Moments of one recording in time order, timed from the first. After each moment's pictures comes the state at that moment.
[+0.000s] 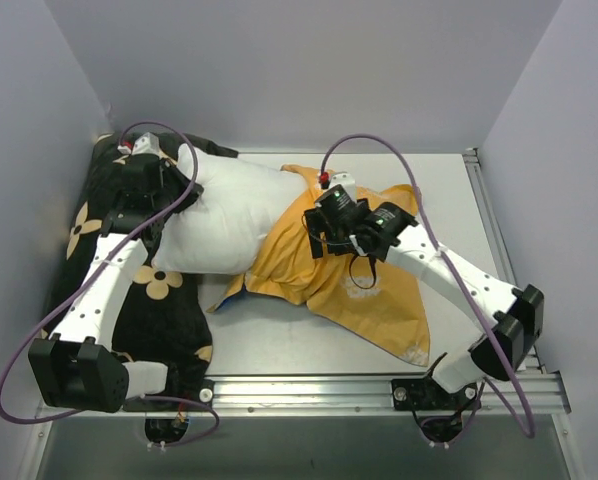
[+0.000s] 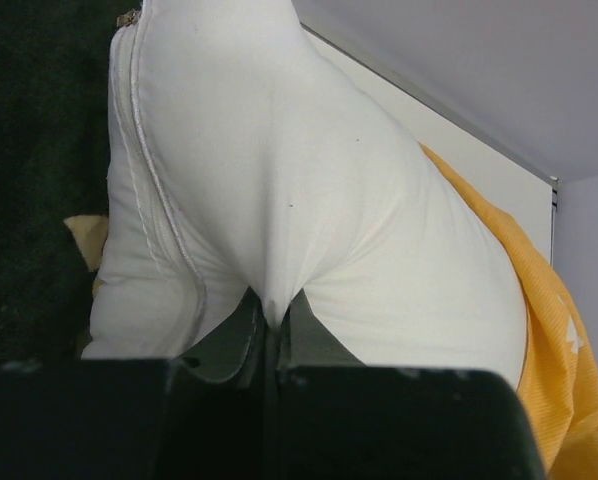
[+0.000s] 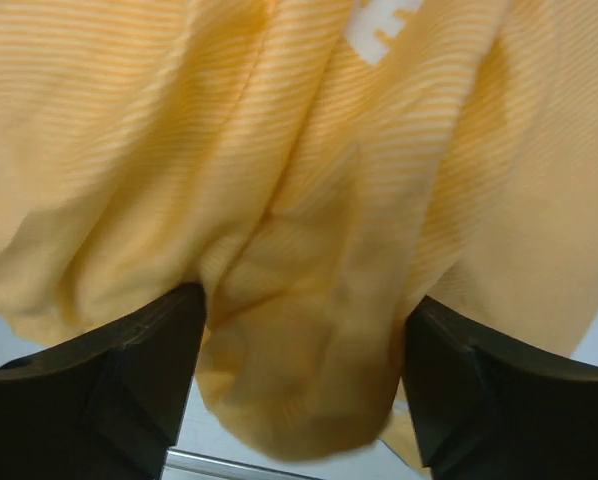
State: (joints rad) left arm -0.12 1.28 1.20 -0.38 0.03 -0.67; right arm 0.79 1.48 1.44 -0.89 0.35 0.43
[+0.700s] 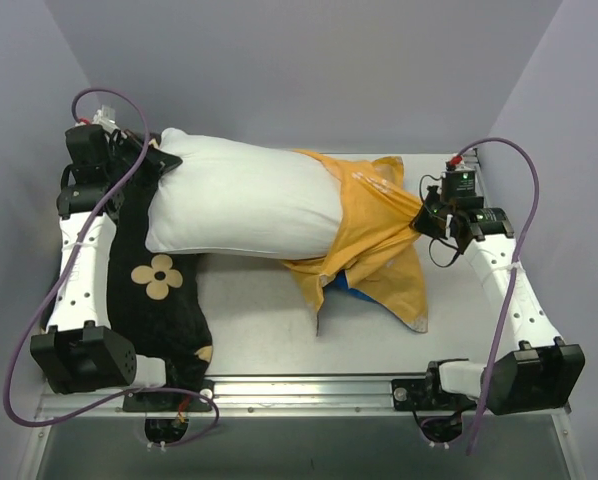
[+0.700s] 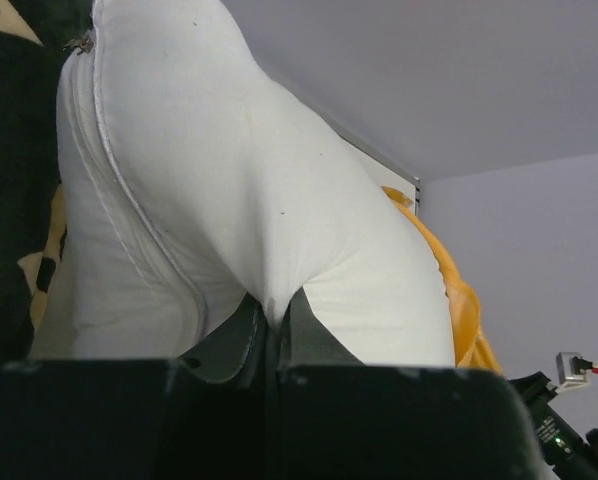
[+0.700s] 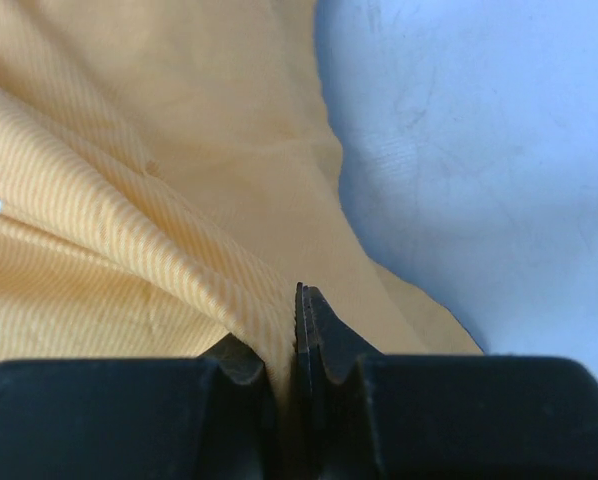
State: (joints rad) left arm 0.13 1.38 1.49 -0.49 0.42 -0.76; right arm 0.12 1.25 1.19 -0.74 0.05 0.45
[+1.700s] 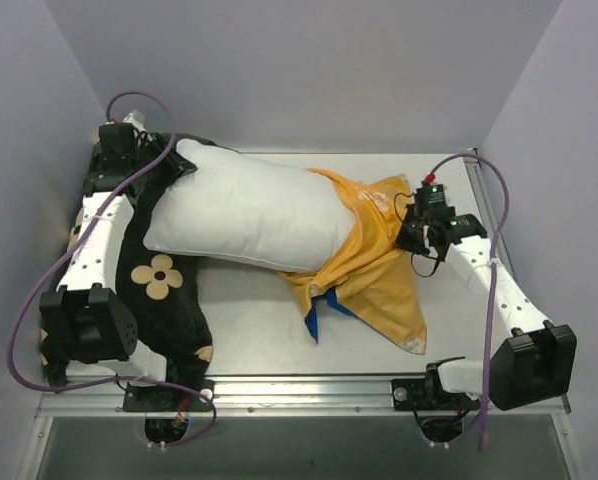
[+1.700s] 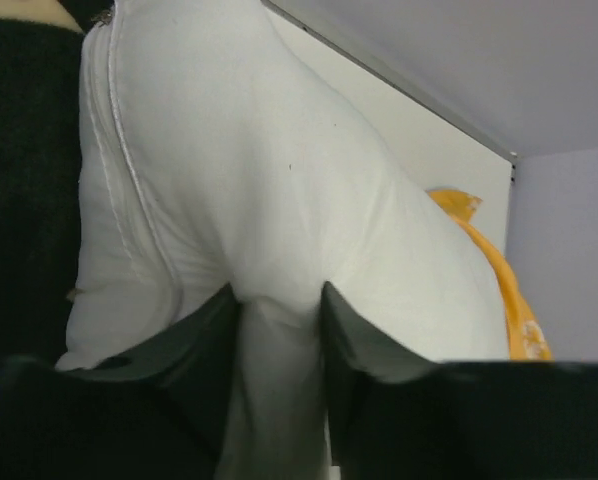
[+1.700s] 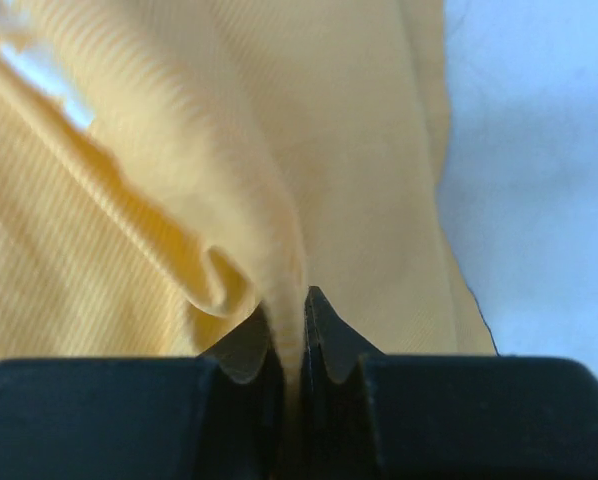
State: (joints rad) left arm 0.07 1.55 1.52 -0.52 0.36 -0.66; right arm 0.18 1.30 1.09 -0.72 0.05 0.52
